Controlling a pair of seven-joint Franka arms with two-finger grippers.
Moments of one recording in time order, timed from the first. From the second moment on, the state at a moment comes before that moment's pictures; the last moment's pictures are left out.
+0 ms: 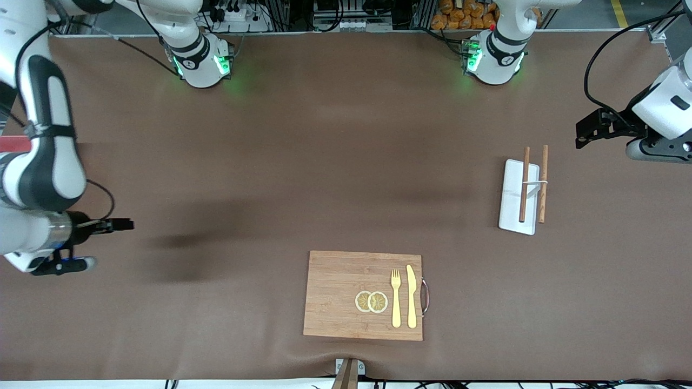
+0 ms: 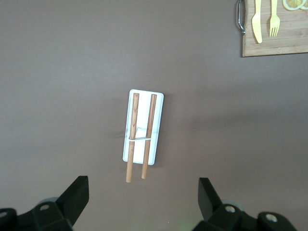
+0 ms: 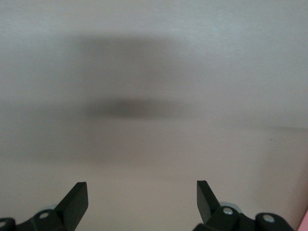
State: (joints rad) left arm -0.09 0.04 0.01 -1.53 0.02 1.53 0.03; right arm -0.15 0.54 0.11 -1.40 -0.04 1.69 -0.11
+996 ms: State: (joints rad) left arm -0.07 0.04 0.00 -1.53 0.02 1.53 -0.05; right arm -0.17 0.03 0.10 -1.67 0.08 1.66 0.01
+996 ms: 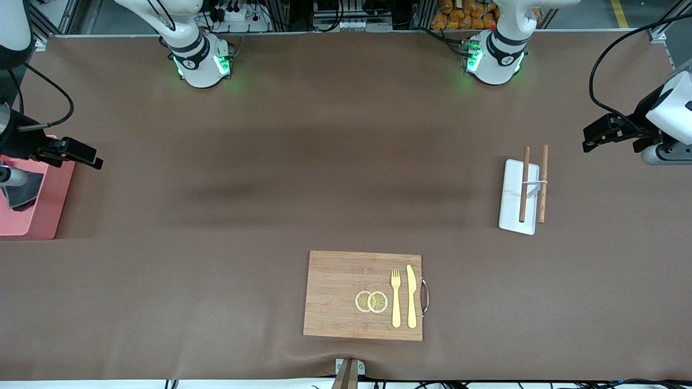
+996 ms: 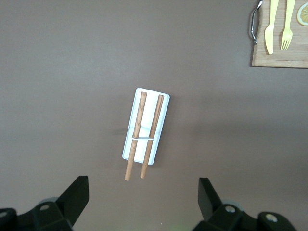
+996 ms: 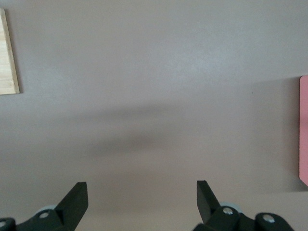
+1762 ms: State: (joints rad) left arm -0.07 0.03 0.00 -1.52 0.02 1.53 -0.03; right arm -0.16 0.02 0.10 -1.58 0.08 1.64 0.01
